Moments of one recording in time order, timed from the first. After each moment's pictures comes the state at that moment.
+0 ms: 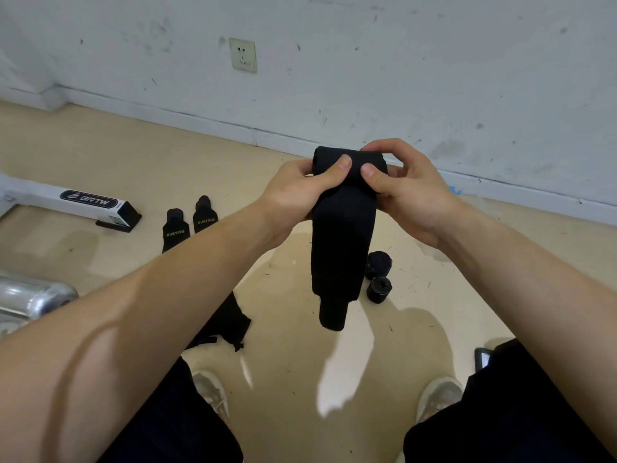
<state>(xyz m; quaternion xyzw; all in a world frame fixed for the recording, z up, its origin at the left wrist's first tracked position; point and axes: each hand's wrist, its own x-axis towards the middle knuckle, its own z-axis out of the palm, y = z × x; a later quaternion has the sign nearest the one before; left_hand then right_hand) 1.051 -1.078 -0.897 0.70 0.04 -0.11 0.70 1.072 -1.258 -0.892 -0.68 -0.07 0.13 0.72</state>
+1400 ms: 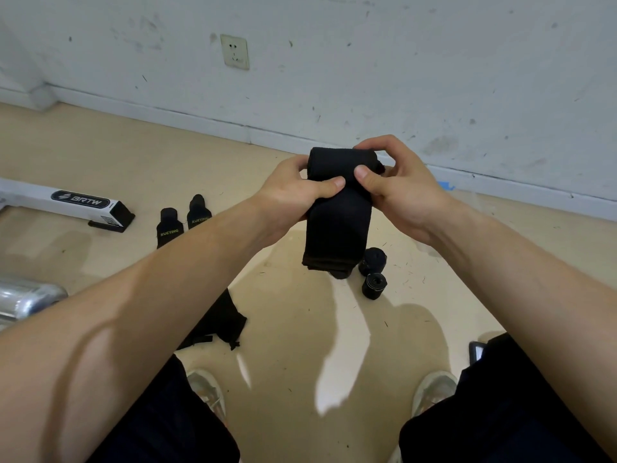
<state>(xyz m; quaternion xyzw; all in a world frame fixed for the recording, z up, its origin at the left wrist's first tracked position) 1.054 -1.081 -0.903 0.70 0.05 -0.12 0.71 1.071 -1.259 -0.896 -0.70 -0.06 0.12 0.70</state>
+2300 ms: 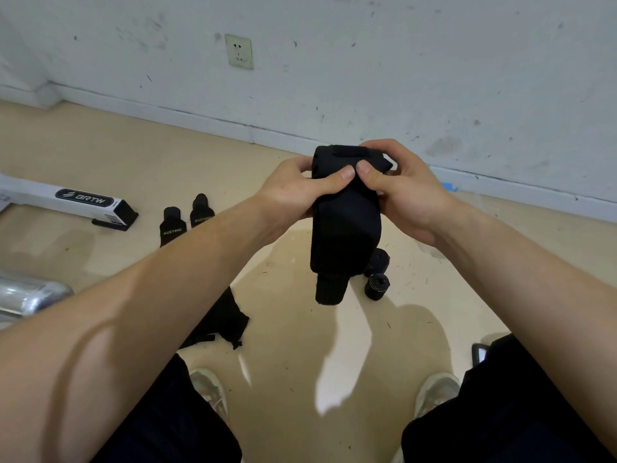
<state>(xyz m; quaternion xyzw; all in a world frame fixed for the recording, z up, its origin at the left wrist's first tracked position) 1.053 -1.077 -0.901 0.68 0.05 -0.12 0.72 1.072 -1.255 -0.897 -0.68 -0.05 0.14 0.72</state>
